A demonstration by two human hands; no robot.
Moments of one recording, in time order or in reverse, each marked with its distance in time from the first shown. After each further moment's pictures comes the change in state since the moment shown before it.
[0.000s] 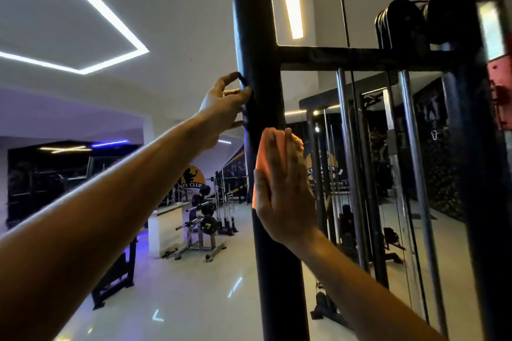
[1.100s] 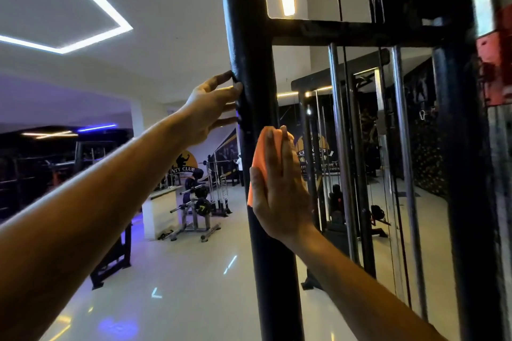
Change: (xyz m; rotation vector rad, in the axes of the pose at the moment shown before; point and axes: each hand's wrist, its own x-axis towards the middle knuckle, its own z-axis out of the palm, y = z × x) left_hand -0.032 -0.018 -0.005 -0.019 -0.067 -0.097; right_hand -0.041 0.003 -0.004 0.057 -0.092 0.078
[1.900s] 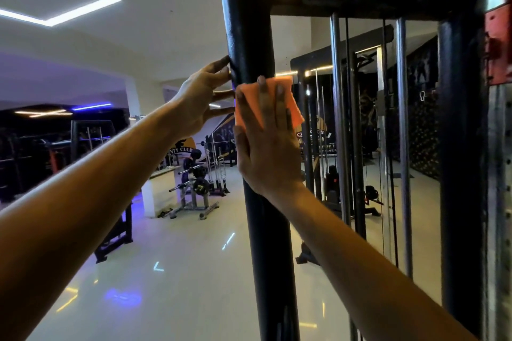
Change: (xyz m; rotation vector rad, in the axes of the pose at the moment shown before) left_hand -0.019 -0.019 0.003 -0.019 -0.020 -0.035; right_hand 0.034 -0.015 0.000 -0.286 0.063 -0.103
